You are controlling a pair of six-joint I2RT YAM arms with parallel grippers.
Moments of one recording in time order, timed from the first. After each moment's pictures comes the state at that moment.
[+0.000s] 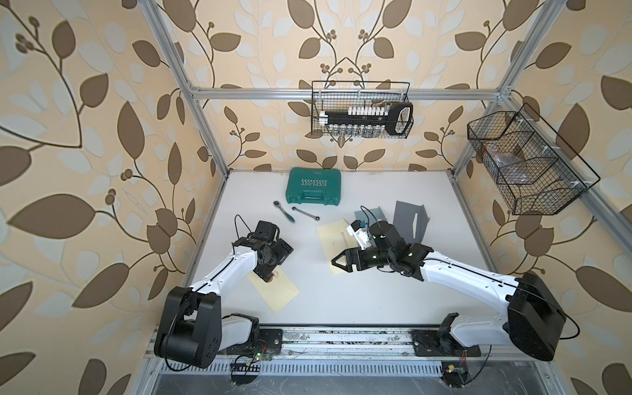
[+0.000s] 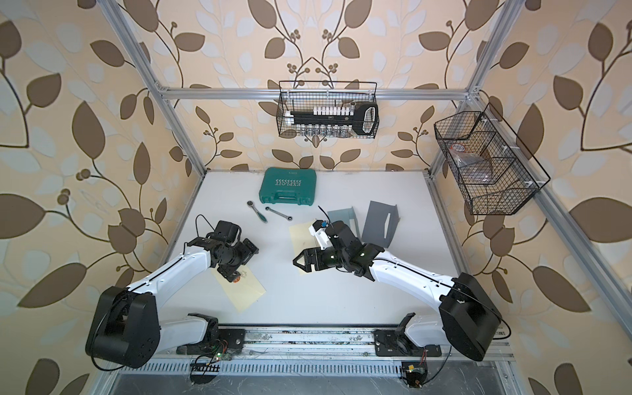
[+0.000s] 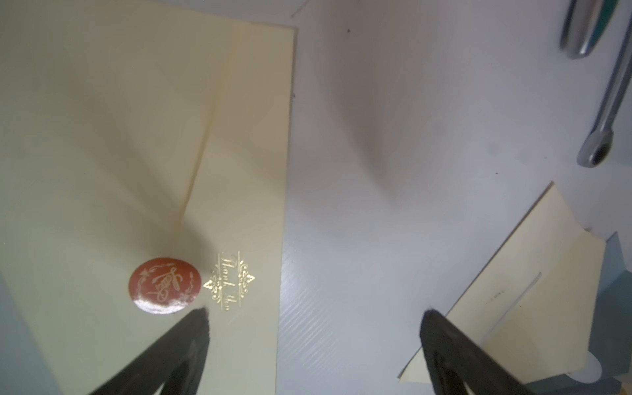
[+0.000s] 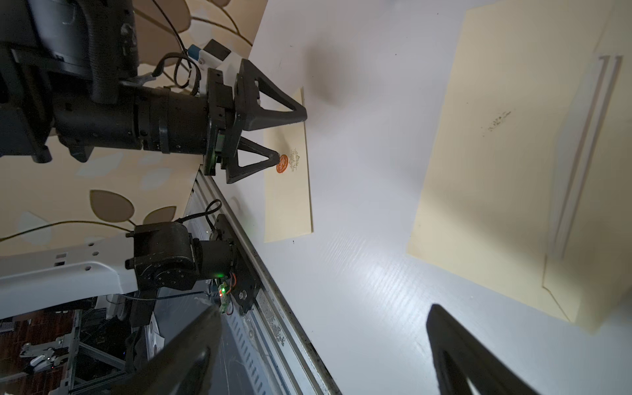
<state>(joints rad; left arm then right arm) -0.17 1.28 0.69 -0.66 0.13 -1.10 0.77 1.36 0.82 -0.17 -0.41 0.63</state>
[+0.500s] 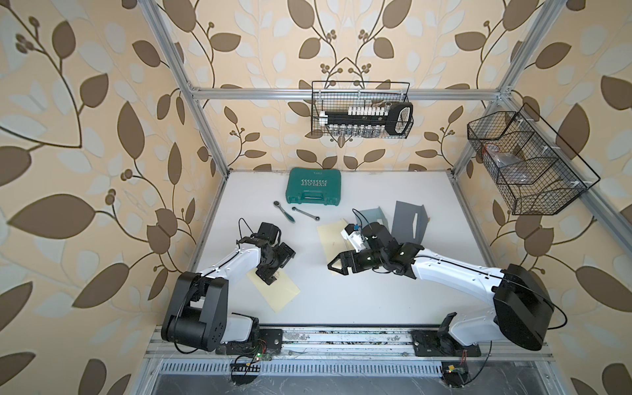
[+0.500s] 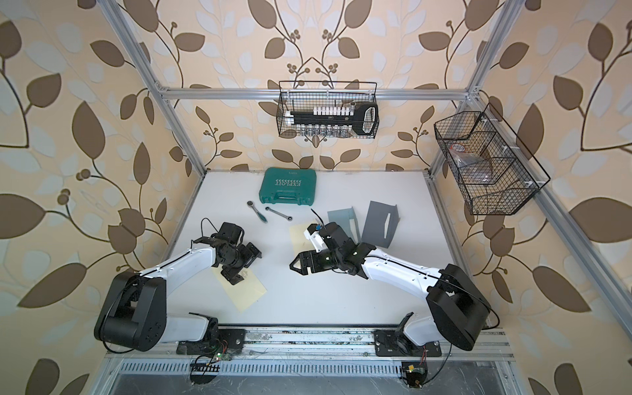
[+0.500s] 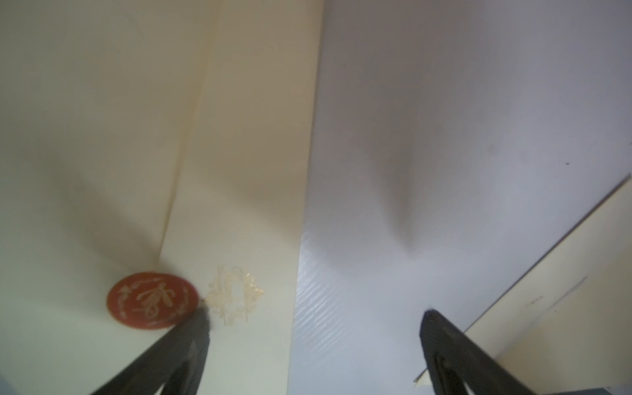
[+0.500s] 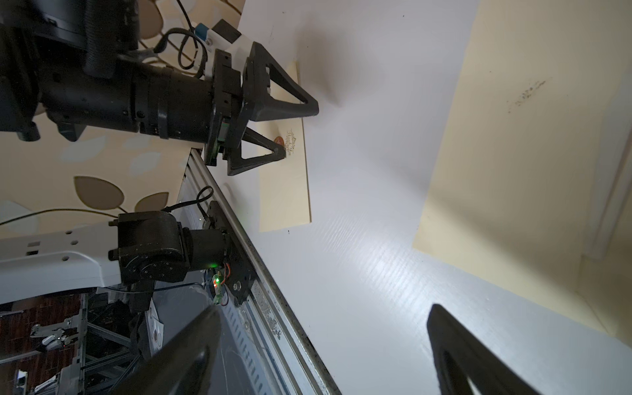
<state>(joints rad) -0.17 1.36 0.67 -0.60 0.21 -1.09 0.78 1.44 0.84 -0.17 -0.42 0.63</state>
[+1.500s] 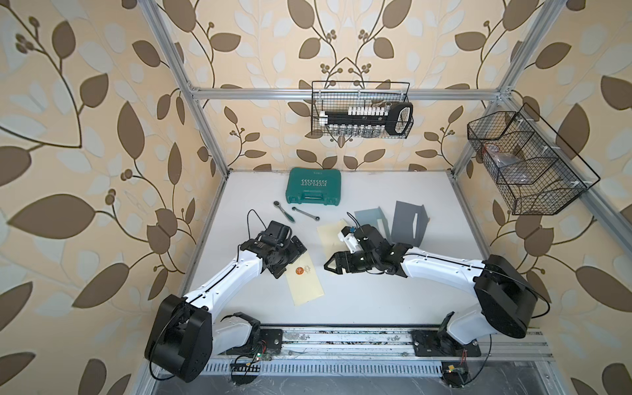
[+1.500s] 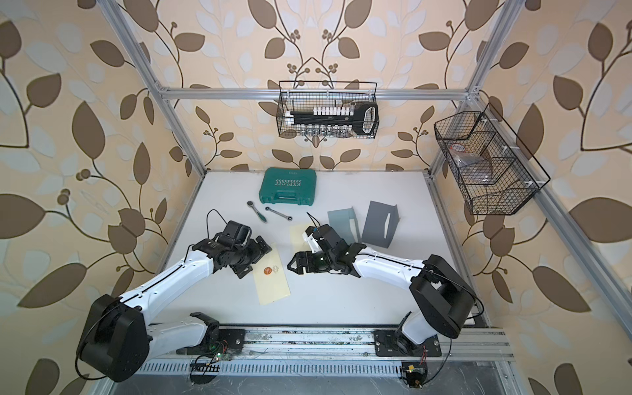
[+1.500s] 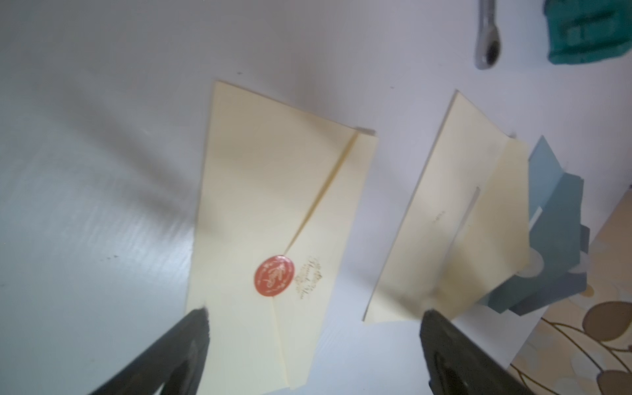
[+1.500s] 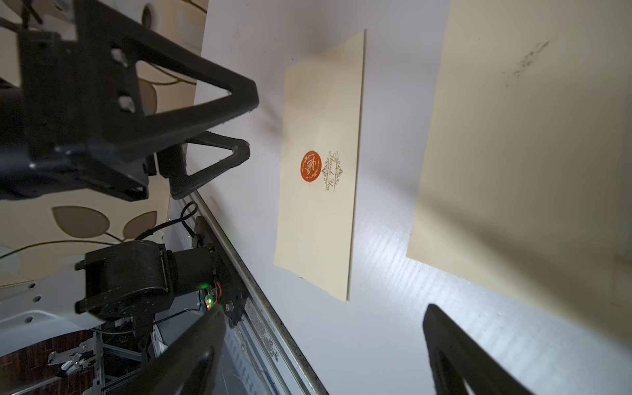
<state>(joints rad) -0.29 1.19 0.67 -0.60 0.17 -1.11 0.82 1.55 0.86 -0.12 -0.40 0.72</state>
